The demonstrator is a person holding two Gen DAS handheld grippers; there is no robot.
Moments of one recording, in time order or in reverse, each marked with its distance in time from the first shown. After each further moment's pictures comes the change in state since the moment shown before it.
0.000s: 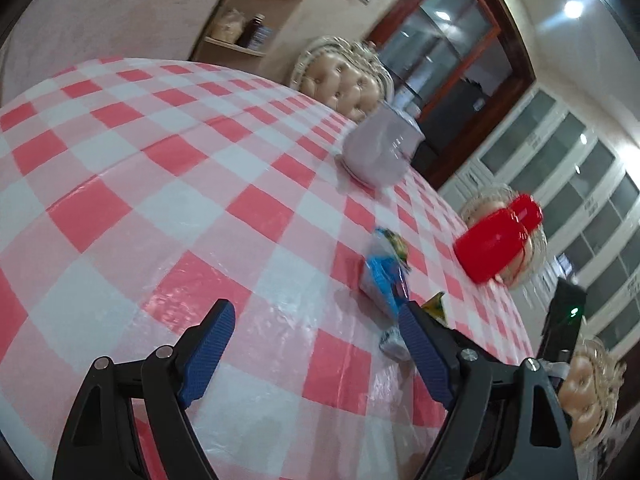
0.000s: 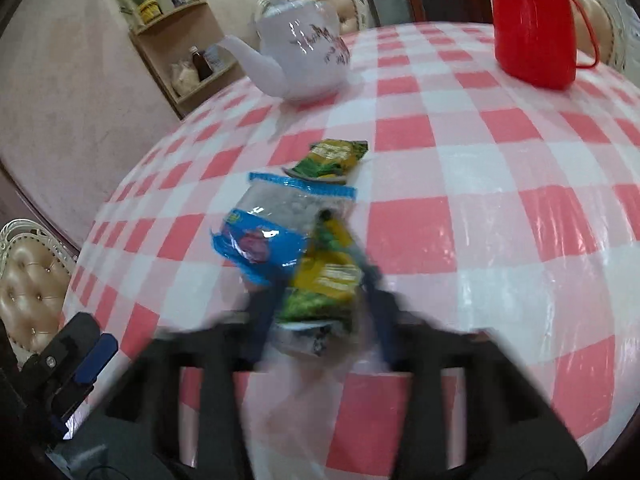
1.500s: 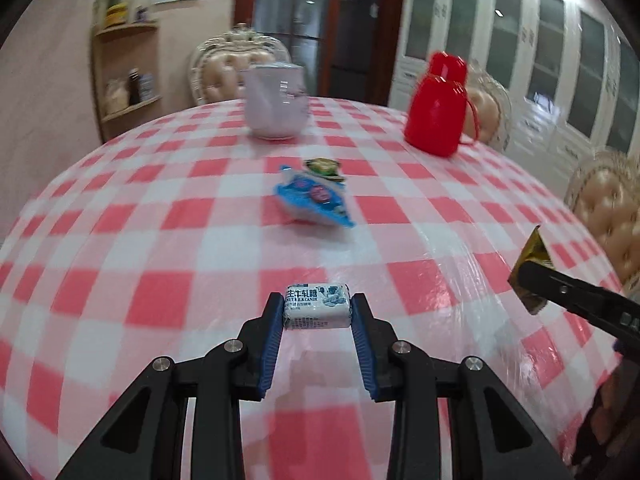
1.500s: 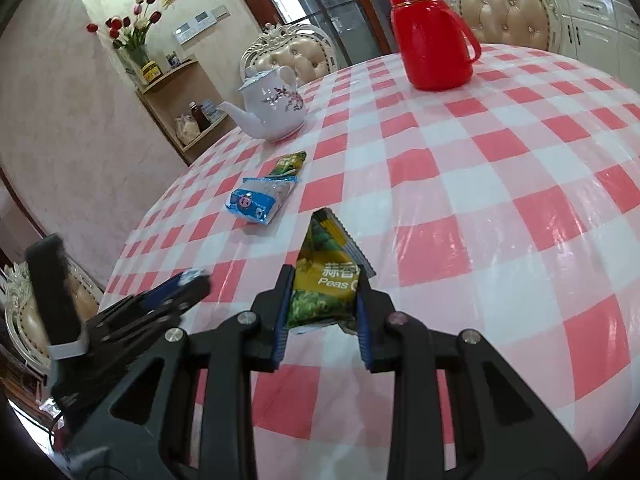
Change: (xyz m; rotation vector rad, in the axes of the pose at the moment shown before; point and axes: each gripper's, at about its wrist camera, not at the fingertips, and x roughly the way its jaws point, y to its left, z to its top) left arm -0.027 -0.064 -0.051 0.541 0.080 0.067; right arm -0.141 -0.053 -0.071 0.123 -0.128 0.058
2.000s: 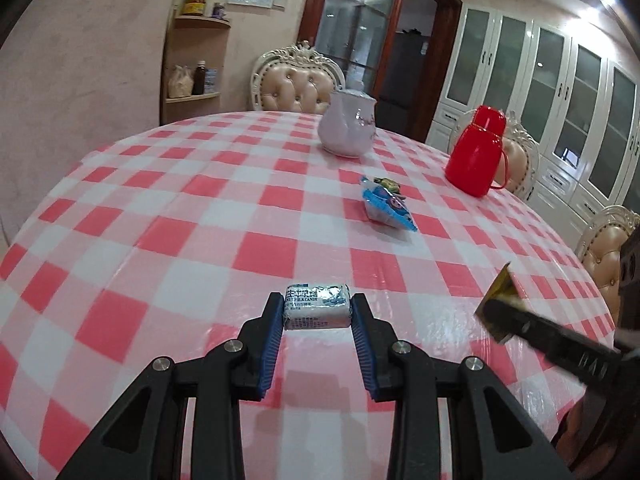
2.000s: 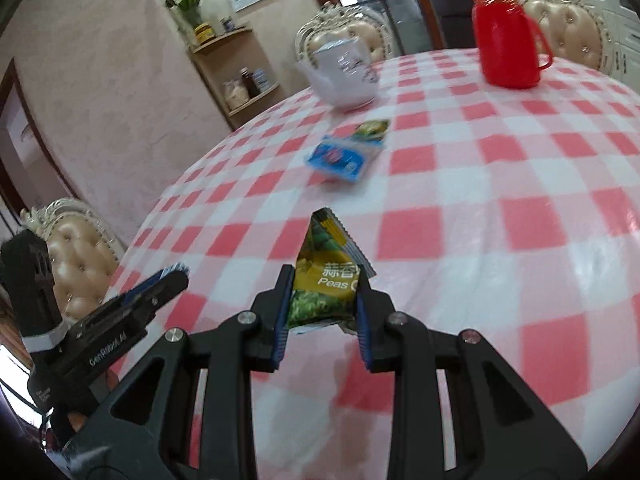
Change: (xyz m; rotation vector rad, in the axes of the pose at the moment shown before) left arm -0.062 0.063 -0.042 -0.163 -0.091 0.062; right arm 0.016 0.077 -0.044 -0.142 0.063 0.102
